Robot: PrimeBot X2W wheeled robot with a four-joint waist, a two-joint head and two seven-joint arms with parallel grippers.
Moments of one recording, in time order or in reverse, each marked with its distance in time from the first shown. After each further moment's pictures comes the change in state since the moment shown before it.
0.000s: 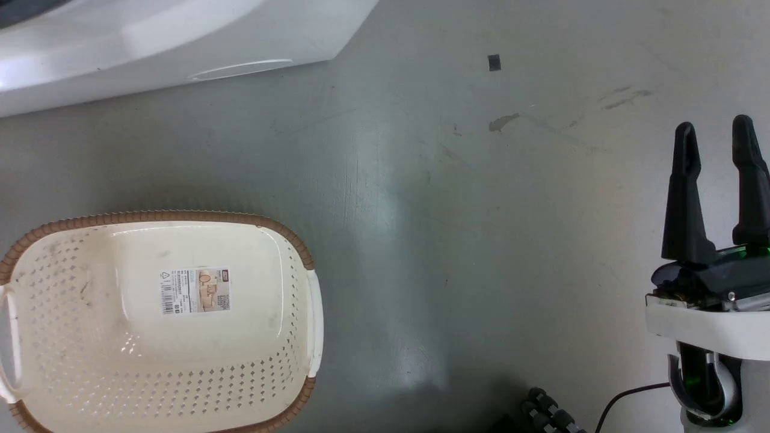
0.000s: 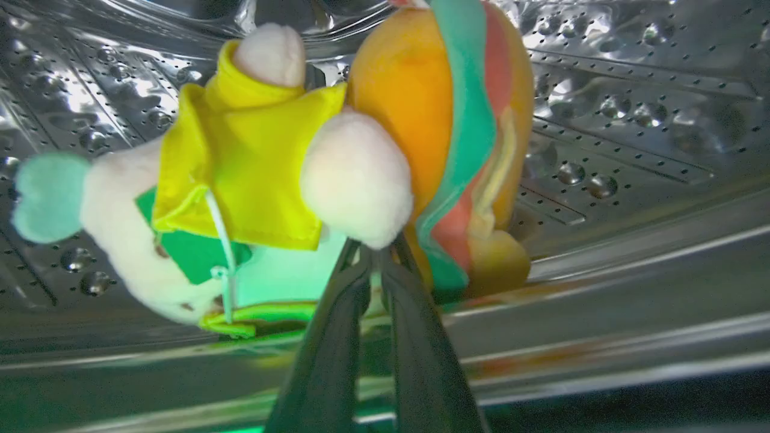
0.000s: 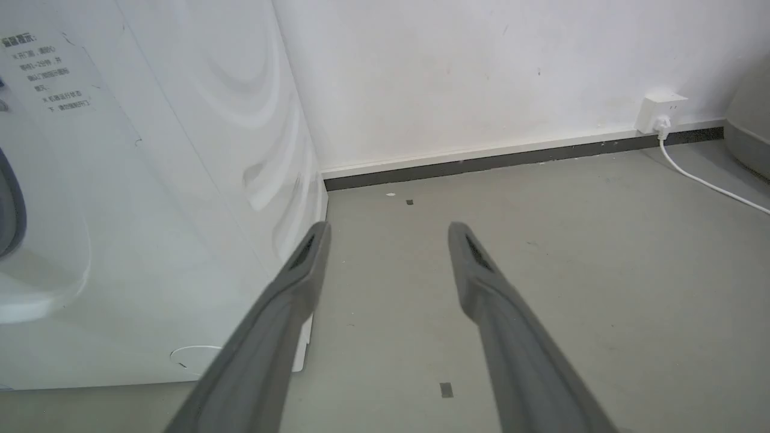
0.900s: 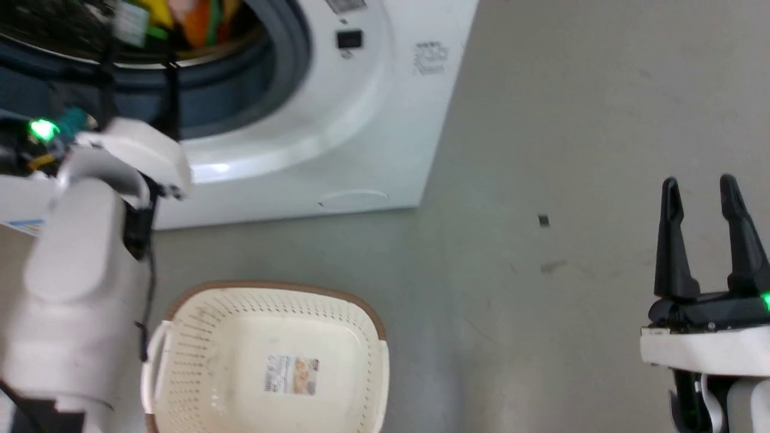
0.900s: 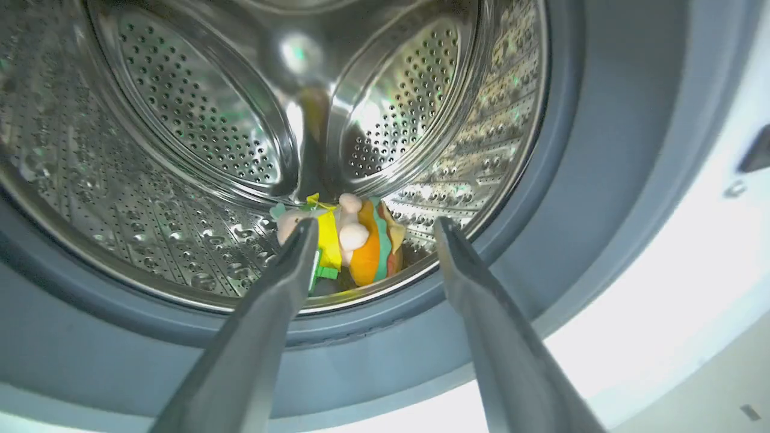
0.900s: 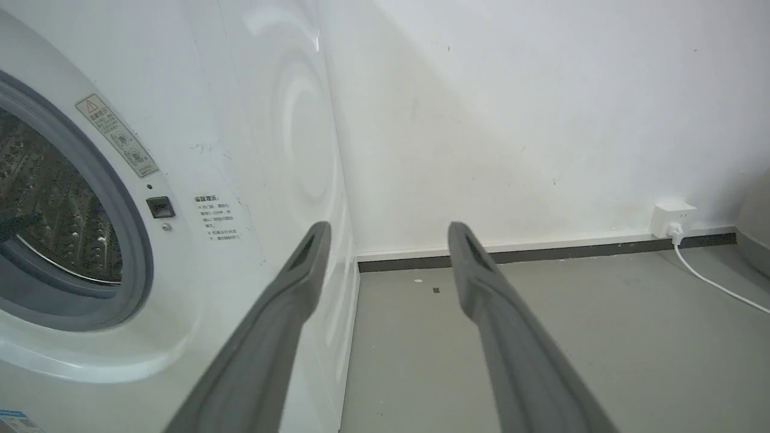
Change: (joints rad) left arm 0.470 -0.221 -0.104 -0.033 -0.030 0.085 -0.531; right arm 0.081 0.000 -0.049 0.093 -0.123 0.000 0.000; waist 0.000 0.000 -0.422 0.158
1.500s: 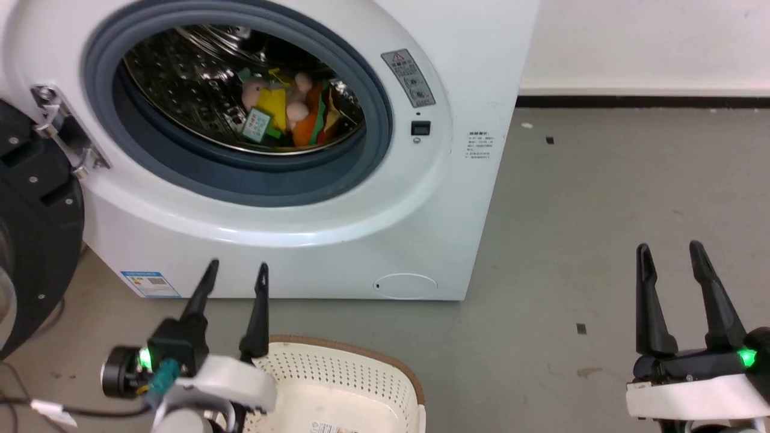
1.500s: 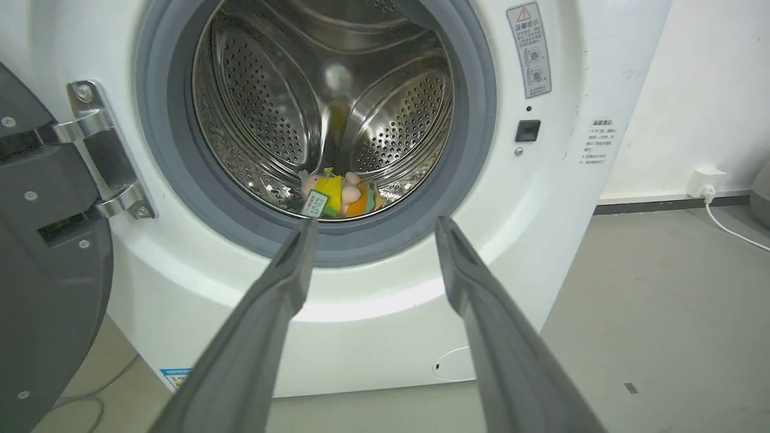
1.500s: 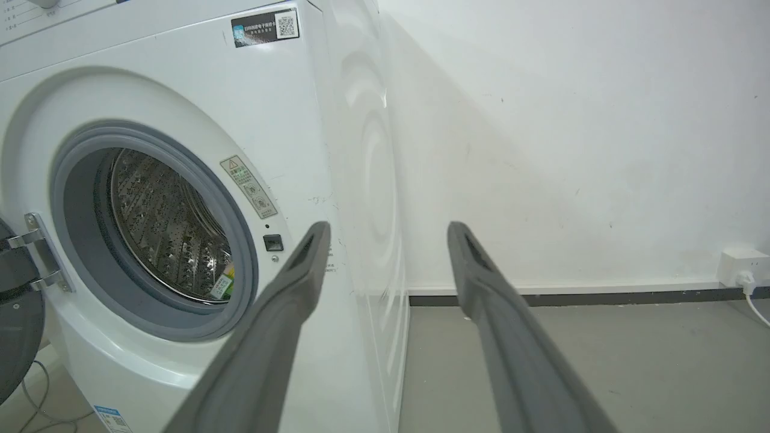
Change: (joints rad) left arm 0.743 -0.124 0.016 -0.591 -0.033 0.122 -0.009; right arm 0.143 0.000 0.019 0.026 -0.015 0.000 0.000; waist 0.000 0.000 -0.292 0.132
